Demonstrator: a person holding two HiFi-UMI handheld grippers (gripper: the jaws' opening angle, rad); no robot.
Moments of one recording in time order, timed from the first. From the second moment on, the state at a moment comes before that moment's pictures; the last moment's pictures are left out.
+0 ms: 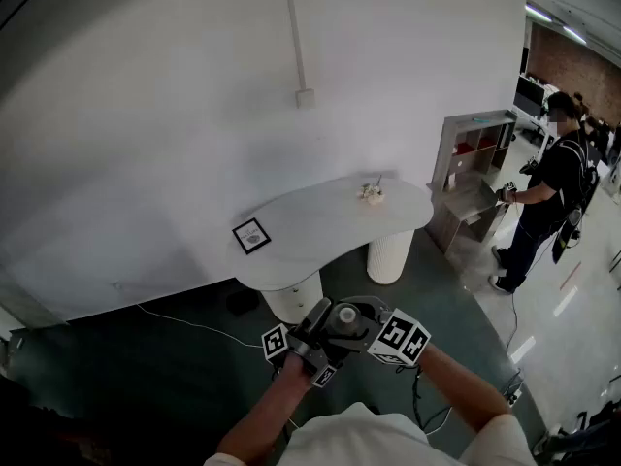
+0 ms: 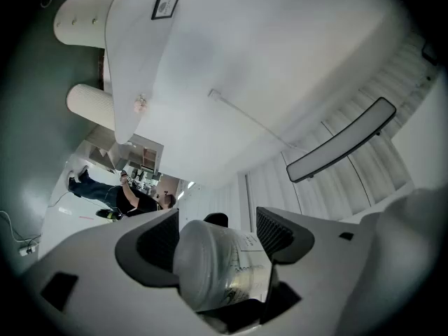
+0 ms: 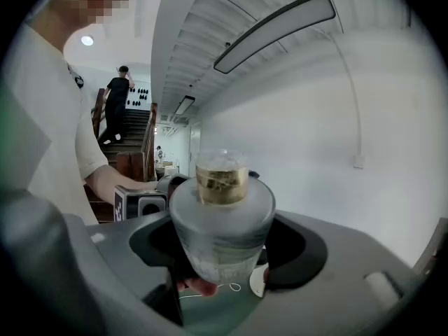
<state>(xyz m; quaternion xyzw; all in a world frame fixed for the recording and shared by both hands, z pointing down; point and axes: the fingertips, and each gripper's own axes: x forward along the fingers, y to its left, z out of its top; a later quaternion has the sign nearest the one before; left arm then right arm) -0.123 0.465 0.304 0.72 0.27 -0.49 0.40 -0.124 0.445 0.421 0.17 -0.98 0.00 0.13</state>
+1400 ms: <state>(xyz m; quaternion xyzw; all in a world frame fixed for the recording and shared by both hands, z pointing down) -0.024 0.436 0.335 0.72 0.26 -0.50 0.42 -0.027 0.421 0.450 0.15 -0.98 0.01 0.14</state>
